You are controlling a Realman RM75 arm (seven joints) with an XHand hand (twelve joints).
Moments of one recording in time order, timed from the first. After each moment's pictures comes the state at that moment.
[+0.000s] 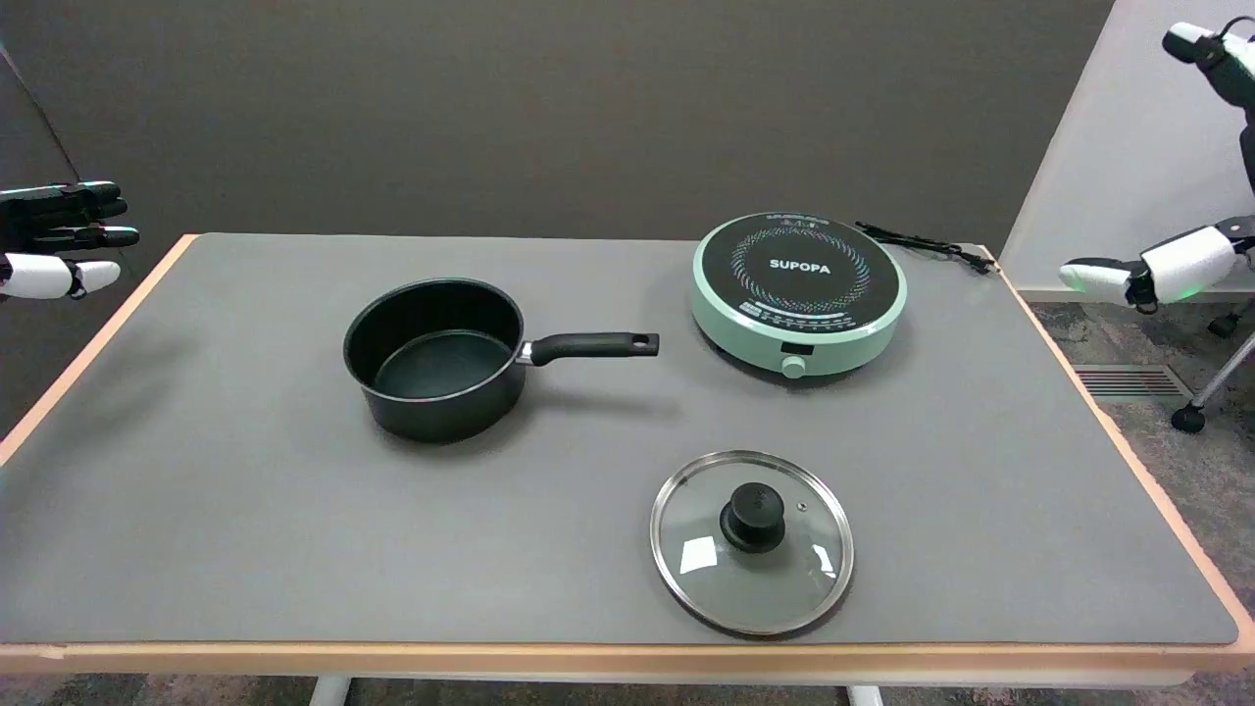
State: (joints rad) arm -0.41 -1.14 -0.71 1.84 -0.01 0.31 1.01
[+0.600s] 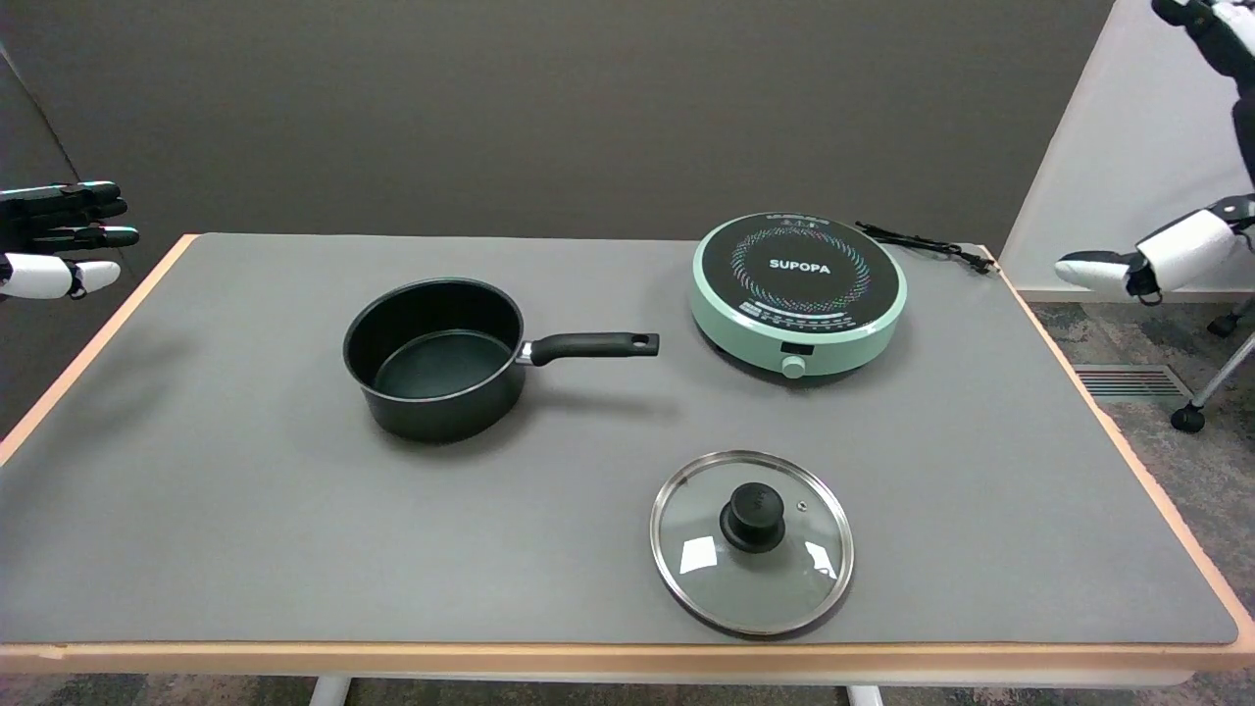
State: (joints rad) arm -0.41 -1.11 -0.71 1.85 -0.04 0.37 1.01
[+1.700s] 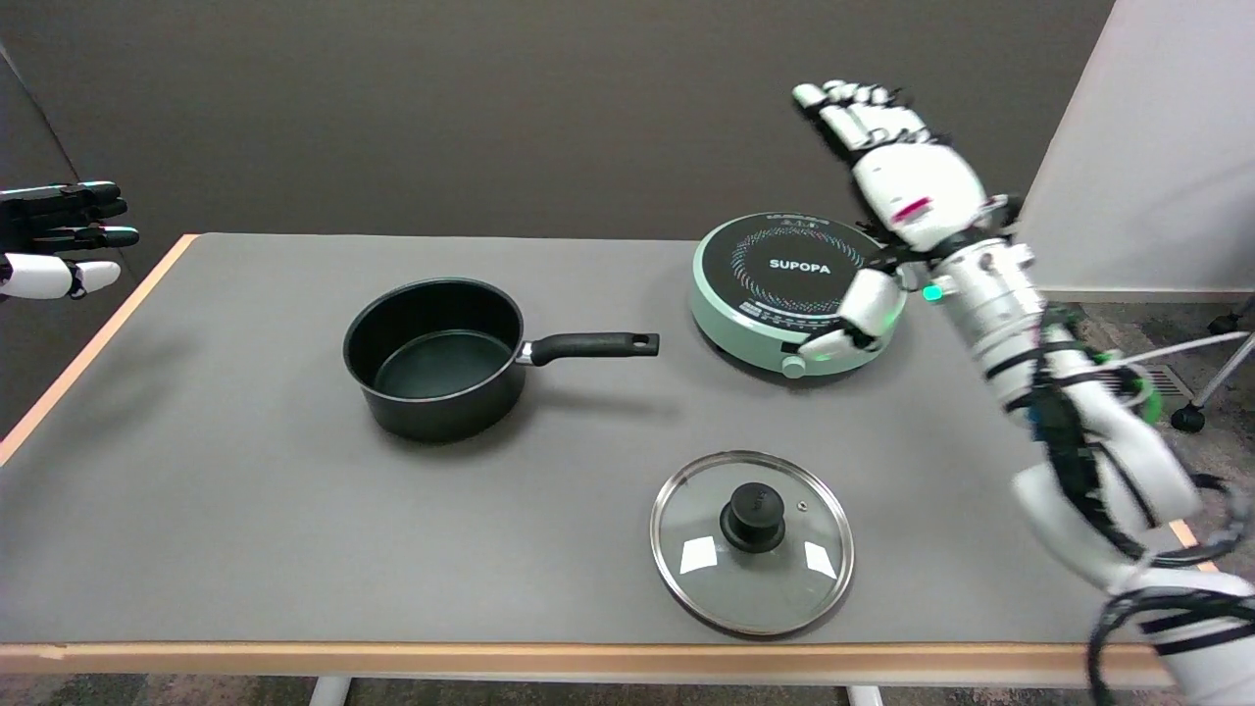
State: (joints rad) arm -0.09 -1.16 -1.33 1.82 -0.27 0.15 0.83
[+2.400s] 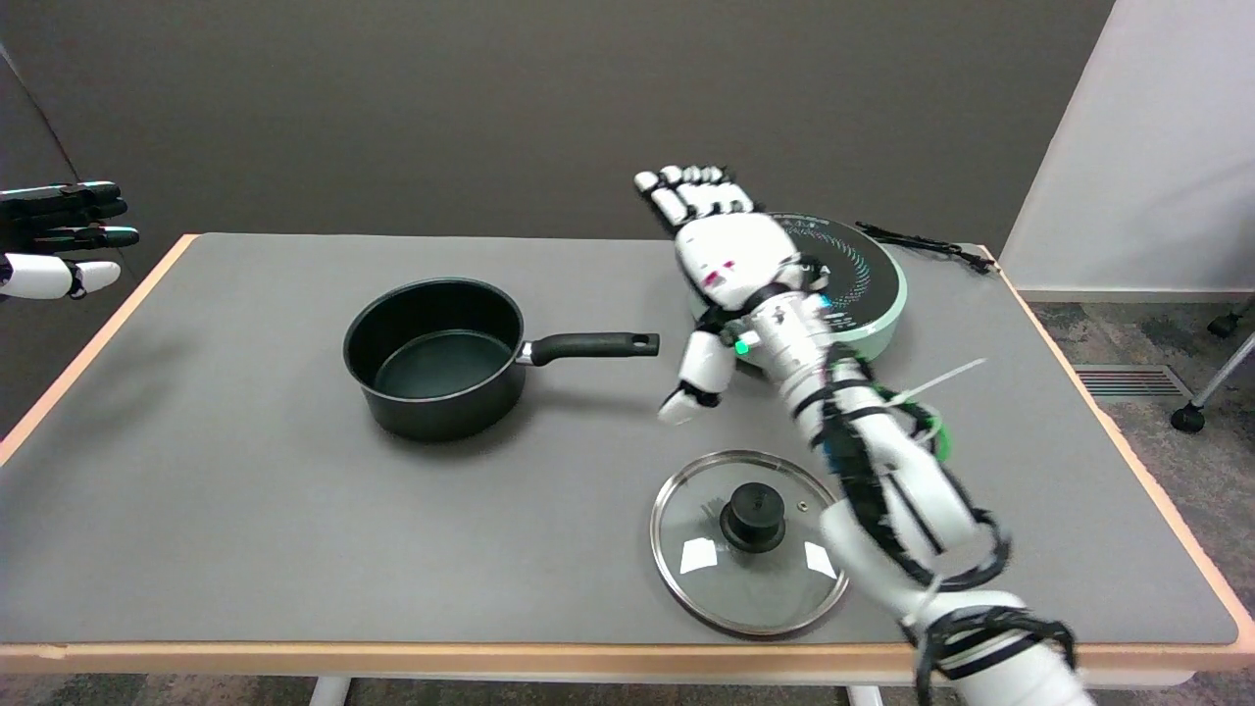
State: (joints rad) arm 0.07 -1.52 -1.59 1.72 -0.56 -0.03 0.67
